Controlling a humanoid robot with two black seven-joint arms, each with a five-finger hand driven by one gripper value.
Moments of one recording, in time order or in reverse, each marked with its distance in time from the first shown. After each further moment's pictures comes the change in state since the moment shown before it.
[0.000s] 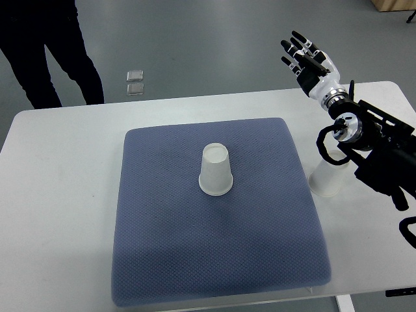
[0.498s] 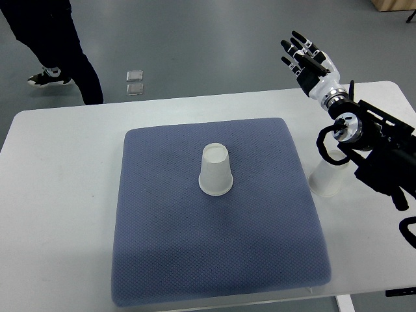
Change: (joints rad) left arm 0.010 0.000 0.003 0.007 -0.002 0.002 0.000; right arm 0.000 0.001 -0.002 0.001 0.000 0.000 0.000
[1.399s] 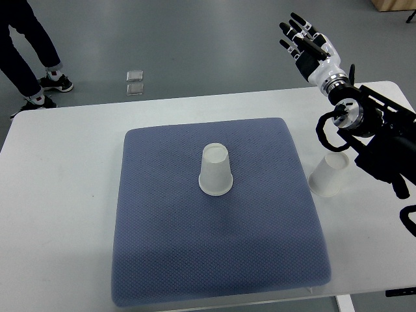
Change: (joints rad) left arm -0.001 0.000 -0.002 -0.001 0.000 0.000 0.000; right arm 0.071 -0.026 0.001 0.017 0.001 -0.004 -0.003
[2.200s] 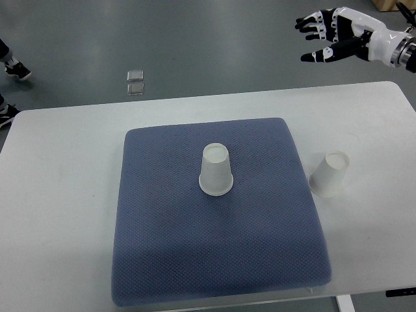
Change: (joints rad) left arm 0.000 0.000 0.000 0.000 0.000 0.000 0.000; right arm 0.111 -0.524 -0.269 0.372 -0.944 0.362 -0.002
